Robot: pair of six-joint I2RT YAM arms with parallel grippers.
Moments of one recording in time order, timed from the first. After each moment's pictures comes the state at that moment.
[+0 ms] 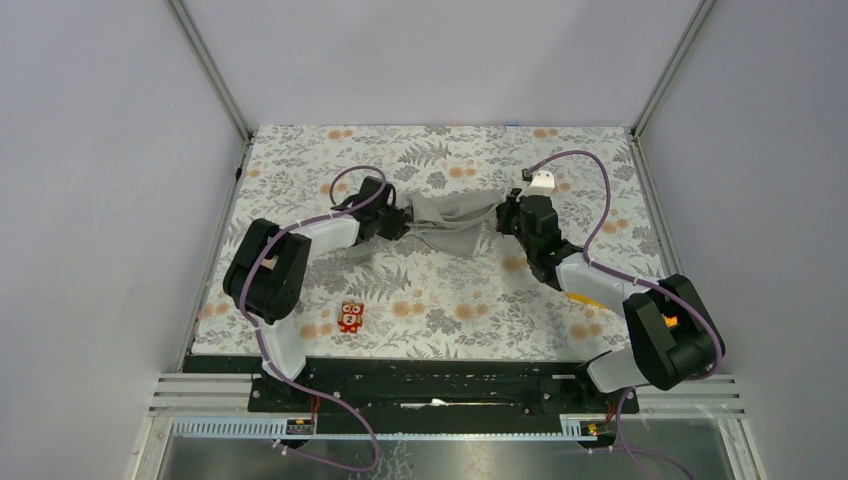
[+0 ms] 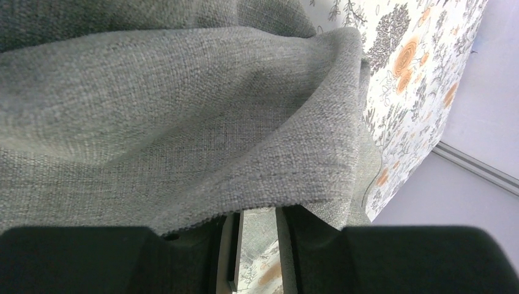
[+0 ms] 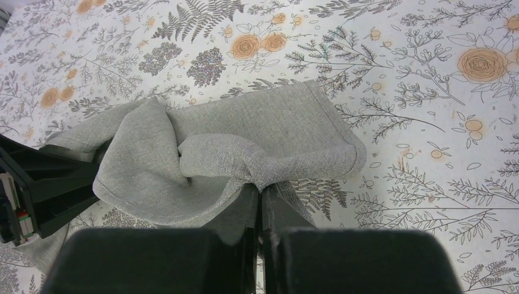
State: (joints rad) left arm -0.44 1.83 1.08 -0.10 -0.02 -1.48; right arm 0.46 1.43 0.68 0.41 0.23 0.40
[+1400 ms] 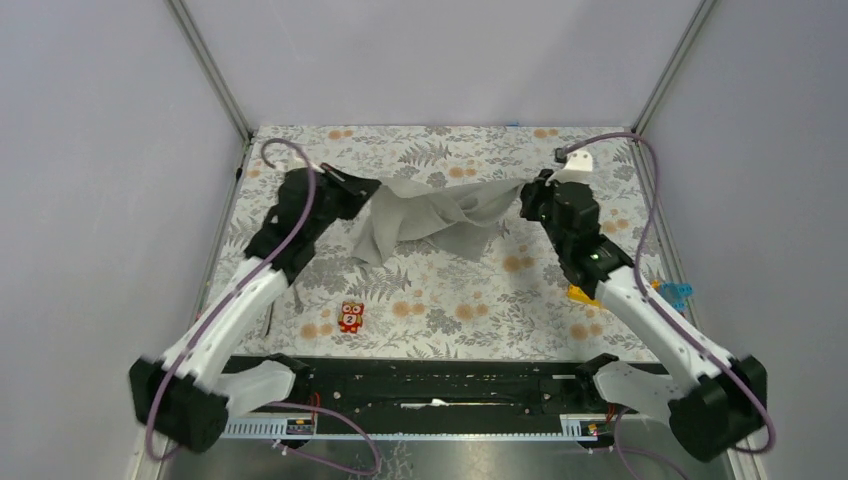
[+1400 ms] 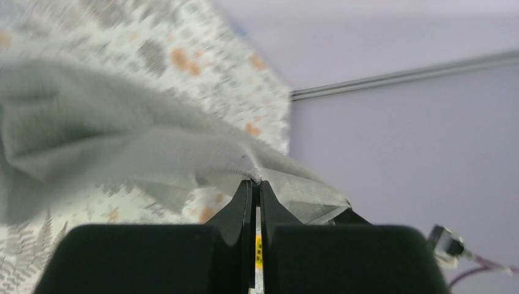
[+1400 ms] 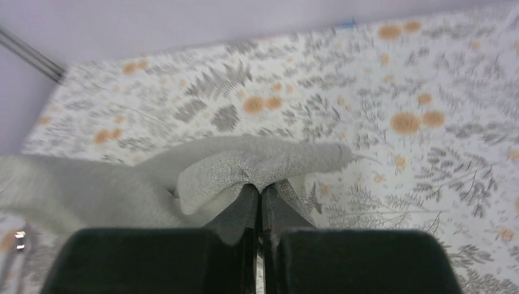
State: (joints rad) left arm -0.40 1.17 0.98 -0.16 0.00 -1.18; right arm 0.46 1.12 0.82 0.04 0.29 0.35
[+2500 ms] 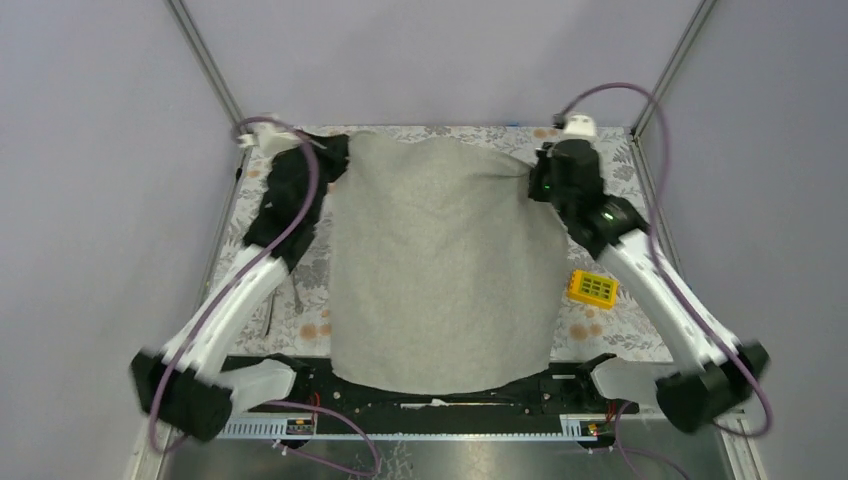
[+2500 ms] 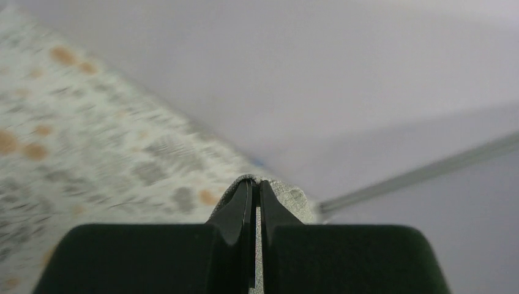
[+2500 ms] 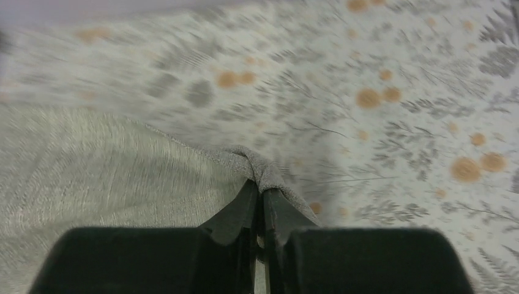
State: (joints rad) left arm -0.40 1.02 1.11 -0.01 -0.32 -0.86; right arm 0.46 1.10 1.30 -0.54 0.27 0.37
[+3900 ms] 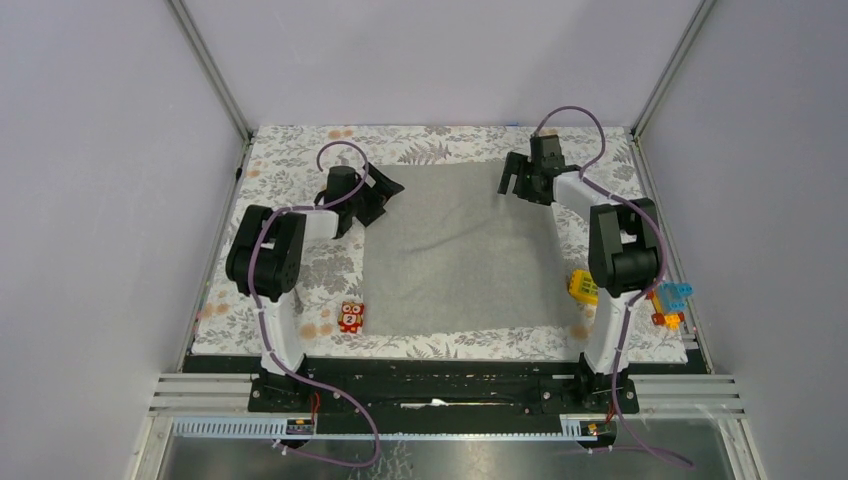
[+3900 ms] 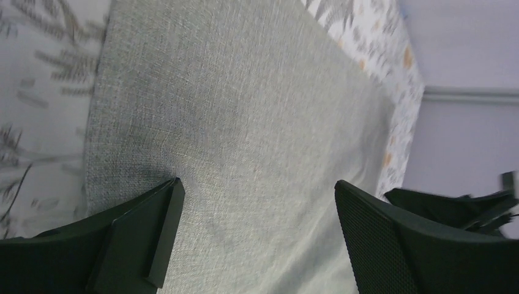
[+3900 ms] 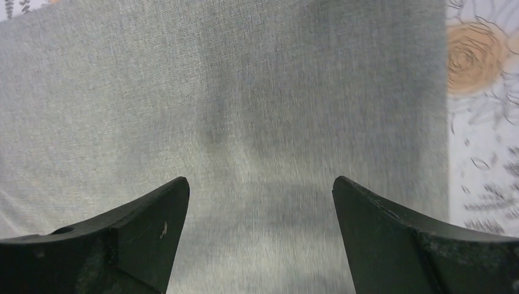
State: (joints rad) left arm -0.22 1.96 1.05 0.32 0.24 -0.99; right arm 0.19 1.97 1.40 -0.29 -0.03 0.38
